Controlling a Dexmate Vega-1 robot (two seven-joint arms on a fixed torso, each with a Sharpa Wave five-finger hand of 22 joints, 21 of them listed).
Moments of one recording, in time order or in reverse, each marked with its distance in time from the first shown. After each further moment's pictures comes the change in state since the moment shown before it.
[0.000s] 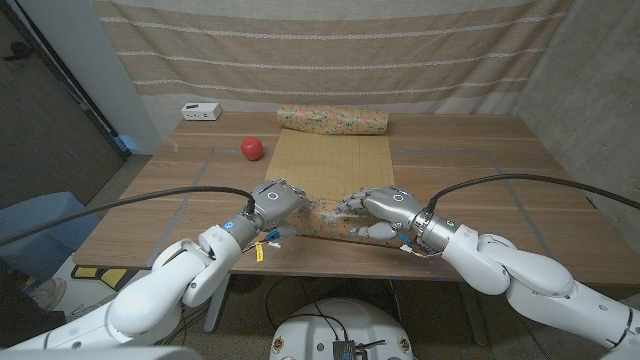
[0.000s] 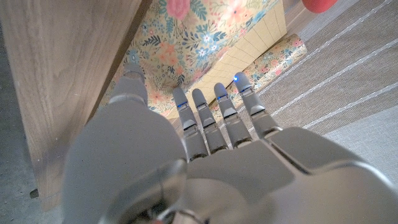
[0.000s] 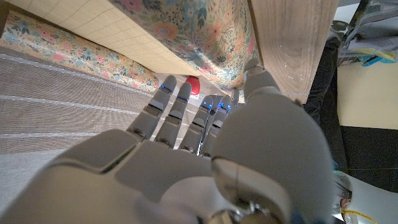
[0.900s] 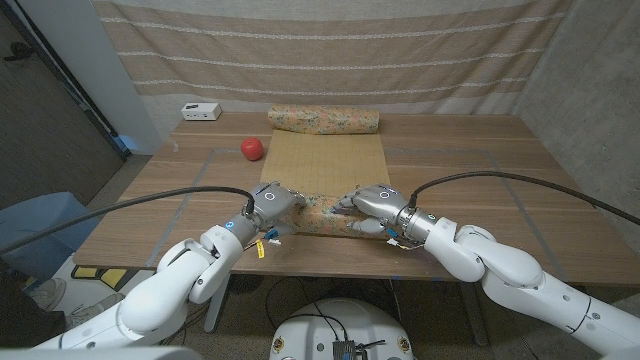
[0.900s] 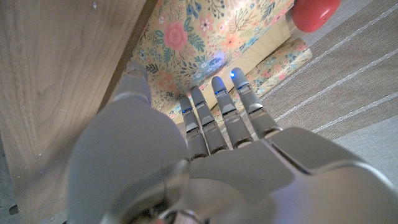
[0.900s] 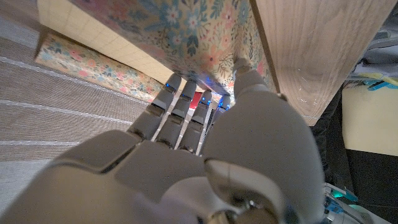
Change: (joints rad) left arm -0.008 -0.067 -0.014 0.053 -0.004 -0.025 -0.014; left_hand 0.050 0.063 -0.007 0.007 -0.012 0.055 0.023 -0.037 -0.048 0.141 -0.033 -0.044 -0.074 0.138 -0.015 0.015 -0.028 0.073 -0.023 0.032 -0.007; right arm 0.150 0.088 -0.133 0.113 -0.077 -0.062 0.160; right_hand 0.105 0.040 -0.018 -0.009 0.019 -0.032 0.042 -0.001 0.000 0.035 0.069 -0.017 -0.005 0.096 -0.007 0.016 -0.037 0.079 -0.053 0.031 -0.005
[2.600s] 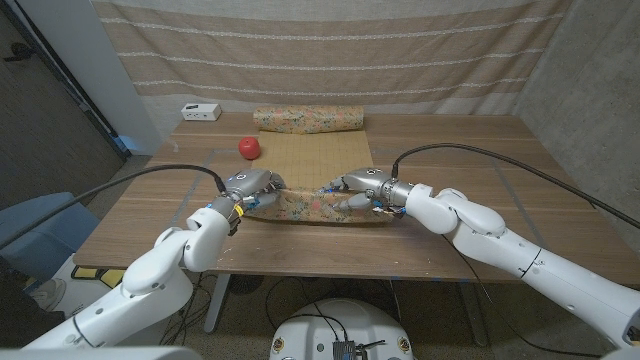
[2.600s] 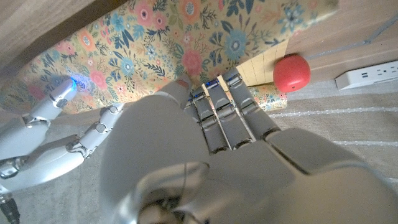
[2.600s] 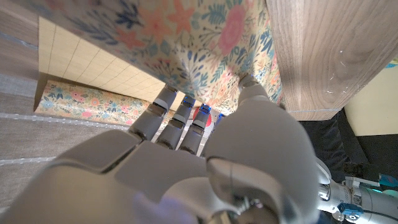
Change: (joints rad) left arm -0.080 -0.126 -0.121 0.125 -0.550 0.080 0.095; left_hand 0.199 0.197 0.296 0.076 -0.023 0.084 0.123 0.058 0.080 0.194 0.080 0.015 0.039 0.276 -0.050 0.026 0.010 0.286 -0.090 0.154 -0.014; right arm 0.307 0.129 -0.136 0.207 0.231 0.029 0.251; right_hand -0.073 0.117 -0.072 0.128 -0.030 0.029 -0.075 0.057 -0.150 0.044 -0.061 0.067 -0.004 -0.029 -0.067 0.063 0.004 0.010 0.000 0.060 0.009
